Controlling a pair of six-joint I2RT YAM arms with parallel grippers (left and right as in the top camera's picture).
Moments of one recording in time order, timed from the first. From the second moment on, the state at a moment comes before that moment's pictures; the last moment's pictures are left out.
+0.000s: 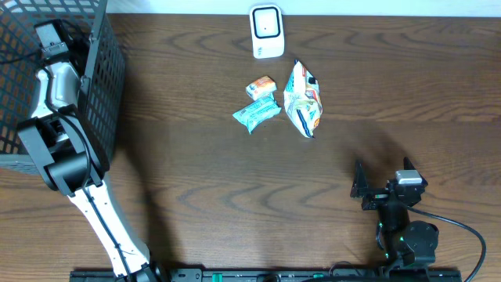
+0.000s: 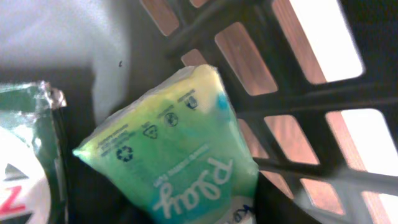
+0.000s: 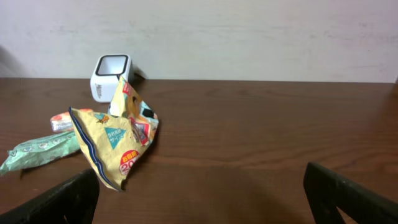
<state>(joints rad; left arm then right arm) 0.39 2.41 1.93 -0.41 0.23 -0.65 0.04 0.01 0.01 -0.07 -0.02 0.01</state>
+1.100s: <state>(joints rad) 0.53 1.54 1.91 -0.93 0.50 -0.62 0.04 0.01 0.01 -0.07 -0.02 0.01</state>
